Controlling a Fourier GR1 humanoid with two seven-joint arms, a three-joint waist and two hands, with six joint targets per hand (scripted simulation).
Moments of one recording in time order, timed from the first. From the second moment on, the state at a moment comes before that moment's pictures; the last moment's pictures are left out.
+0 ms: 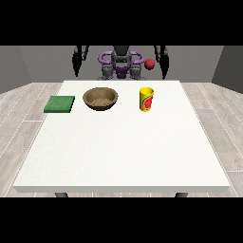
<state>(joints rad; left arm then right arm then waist) 0.00 0.09 0.01 -1.55 0.02 0.01 0.02 0.01 -0.09 0.01 -1.59 0.01 -0.01 0.00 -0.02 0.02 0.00</state>
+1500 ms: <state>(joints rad) -0.34 0.11 0.10 -1.77 0.22 -0.01 0.17 -0.44 -0.04 0.31 -1.78 0.05 -0.37 0.34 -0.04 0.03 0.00</state>
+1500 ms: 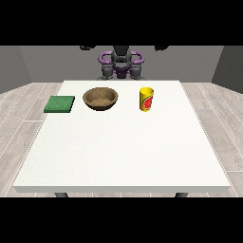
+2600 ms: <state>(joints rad) -0.37 0.16 0.22 -1.09 0.09 -0.09 -0.51 -0.41 -0.13 0.13 -1.94 -0.07 -0.18 0.30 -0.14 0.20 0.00</state>
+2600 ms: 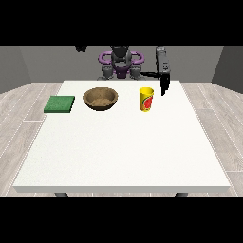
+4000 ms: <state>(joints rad) -0.53 0.26 0.32 -0.57 -0.01 0.15 -0.97 -0.33 -0.30 -0.16 -2.18 -0.37 0.05 0.36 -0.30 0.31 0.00</state>
